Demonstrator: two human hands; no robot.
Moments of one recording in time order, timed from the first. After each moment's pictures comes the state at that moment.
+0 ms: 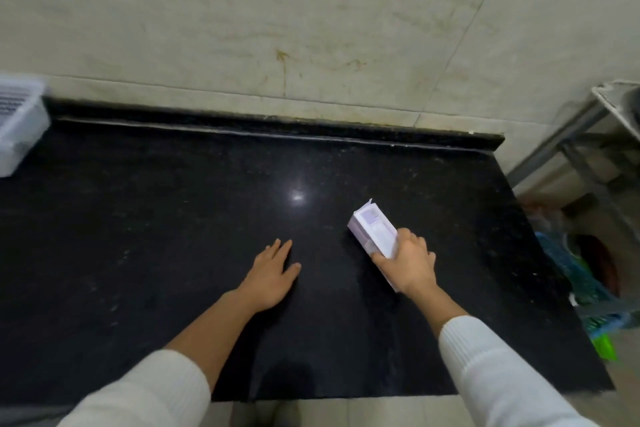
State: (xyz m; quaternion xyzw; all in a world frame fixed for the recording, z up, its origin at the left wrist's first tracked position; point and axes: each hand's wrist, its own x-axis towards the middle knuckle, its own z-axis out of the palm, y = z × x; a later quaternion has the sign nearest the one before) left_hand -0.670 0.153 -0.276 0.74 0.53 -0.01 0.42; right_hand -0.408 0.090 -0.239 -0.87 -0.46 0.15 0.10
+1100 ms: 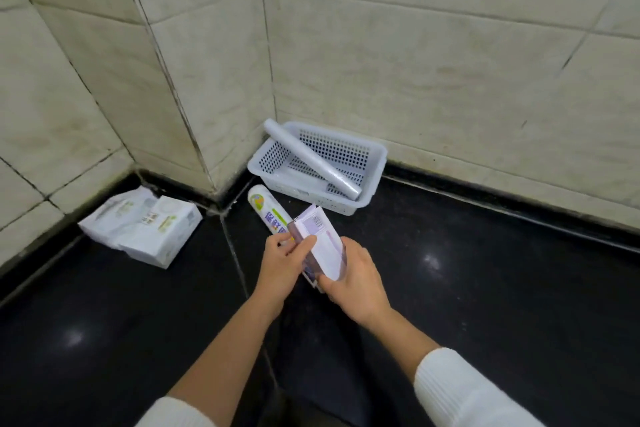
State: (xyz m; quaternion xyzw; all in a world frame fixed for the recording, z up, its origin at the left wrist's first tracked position) left_hand -1.211 0.259 -0.189 0.30 0.61 0.50 0.54; right_hand -1.062 0.258 -0.190 -0.59 -0.71 0.31 0.26
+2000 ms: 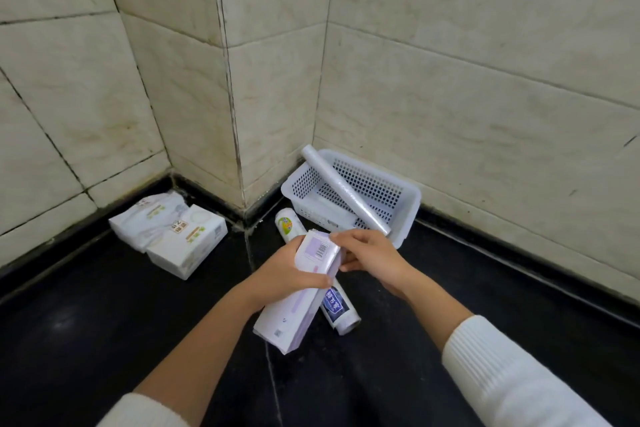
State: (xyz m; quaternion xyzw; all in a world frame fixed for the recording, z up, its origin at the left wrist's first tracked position) left_hand -1.284 0.282 -0.149 0.52 0.56 0.35 0.55; right_hand -1.105 0.345 -0.118 -0.48 -0.60 0.60 0.23
